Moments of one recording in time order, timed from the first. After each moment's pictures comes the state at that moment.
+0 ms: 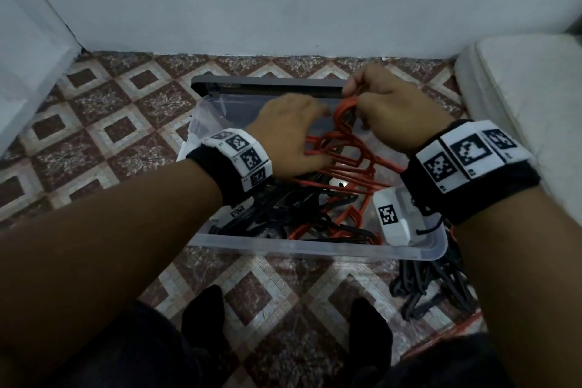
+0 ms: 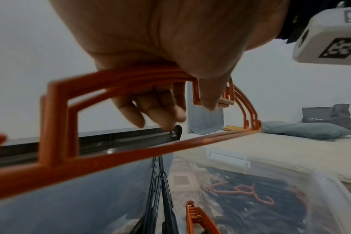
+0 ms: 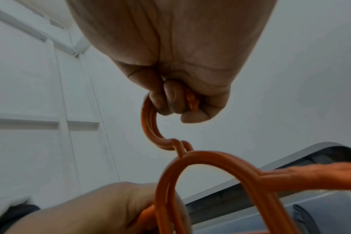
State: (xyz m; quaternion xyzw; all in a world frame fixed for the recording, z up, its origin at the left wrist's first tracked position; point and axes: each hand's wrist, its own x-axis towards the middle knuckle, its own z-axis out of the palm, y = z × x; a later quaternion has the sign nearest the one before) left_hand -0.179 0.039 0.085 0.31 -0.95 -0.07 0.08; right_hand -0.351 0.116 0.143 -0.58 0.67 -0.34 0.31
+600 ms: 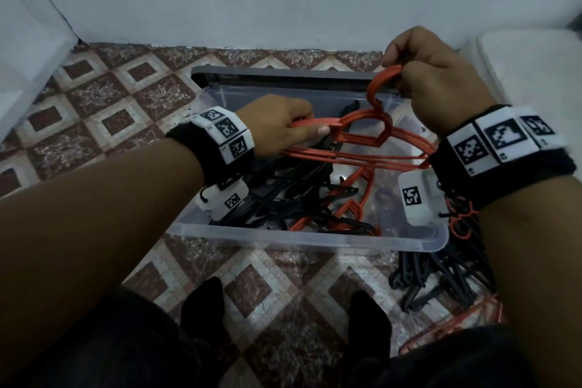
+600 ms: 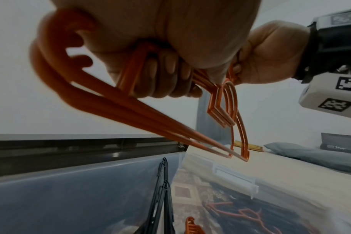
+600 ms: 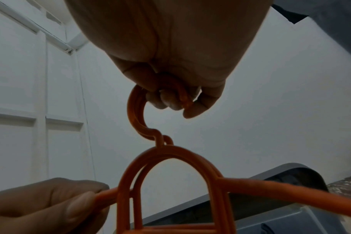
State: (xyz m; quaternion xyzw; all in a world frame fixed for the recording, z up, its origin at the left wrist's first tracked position) left_hand -0.160 0.020 0.080 0.29 -0.94 -0.18 0.08; right_hand -0.377 0.124 0.146 -0.54 0.65 -0.46 0.27
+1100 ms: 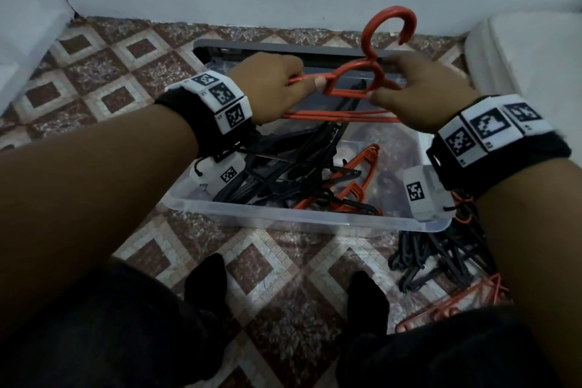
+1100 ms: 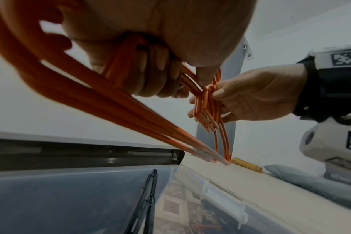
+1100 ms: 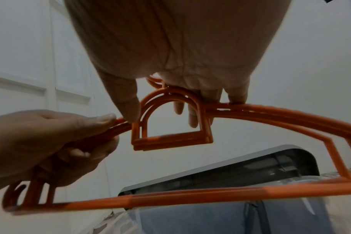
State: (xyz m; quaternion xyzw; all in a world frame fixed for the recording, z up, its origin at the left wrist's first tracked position) left_hand -0.149 0.023 0.094 0.36 -0.92 -0.11 0.13; right_hand -0.367 0.131 0.126 -0.59 0.77 -0.16 0.17
